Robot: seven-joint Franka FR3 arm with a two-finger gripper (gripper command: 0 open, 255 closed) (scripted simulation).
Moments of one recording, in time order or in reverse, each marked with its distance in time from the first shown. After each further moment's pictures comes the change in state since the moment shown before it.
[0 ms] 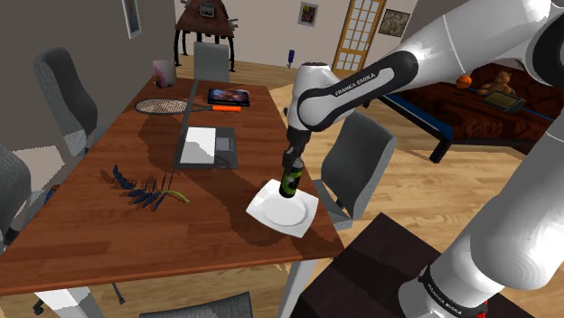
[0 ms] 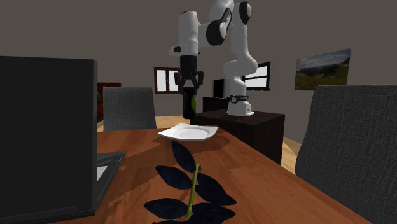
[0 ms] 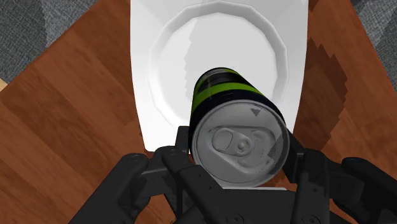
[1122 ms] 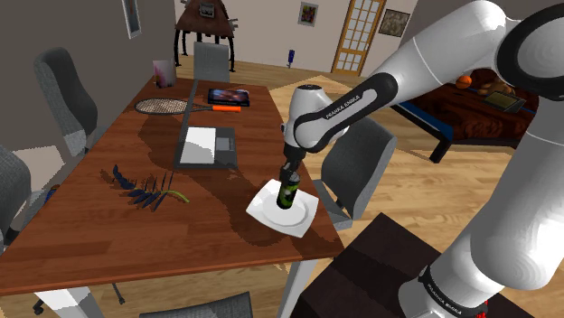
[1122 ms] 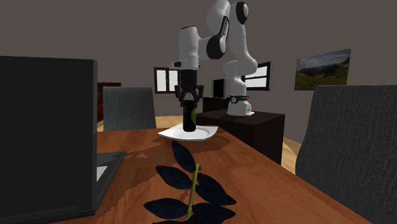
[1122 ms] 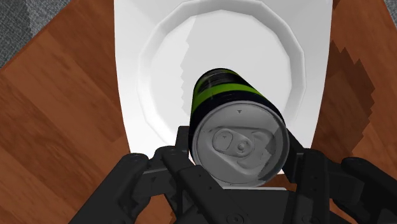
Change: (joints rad) arm 0.004 0.110 -0.006 -0.038 -0.027 0.146 0.020
